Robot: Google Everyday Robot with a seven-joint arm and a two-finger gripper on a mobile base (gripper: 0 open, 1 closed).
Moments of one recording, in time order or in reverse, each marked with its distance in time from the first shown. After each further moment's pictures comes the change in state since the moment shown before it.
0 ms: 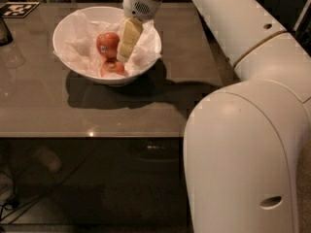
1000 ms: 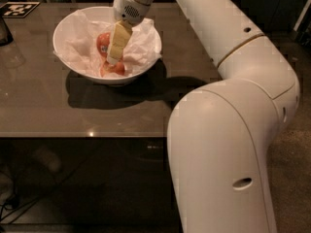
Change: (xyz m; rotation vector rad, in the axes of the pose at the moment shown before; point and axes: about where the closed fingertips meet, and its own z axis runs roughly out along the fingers) arm -0.025 -0.003 0.027 -0.053 -0.043 -0.026
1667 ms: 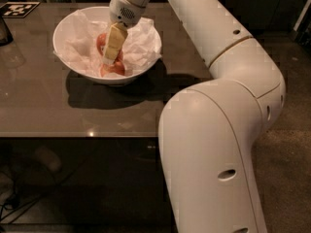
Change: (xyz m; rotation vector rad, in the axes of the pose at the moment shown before) arm -0.004 -0.005 0.012 -0.025 -0.011 0.001
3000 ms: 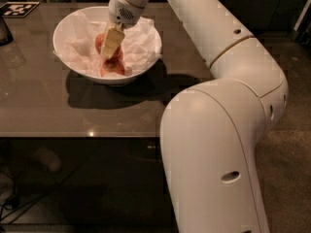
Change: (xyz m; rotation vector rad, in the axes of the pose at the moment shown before) arm -0.003 -0.002 0.001 0.019 -0.008 -0.002
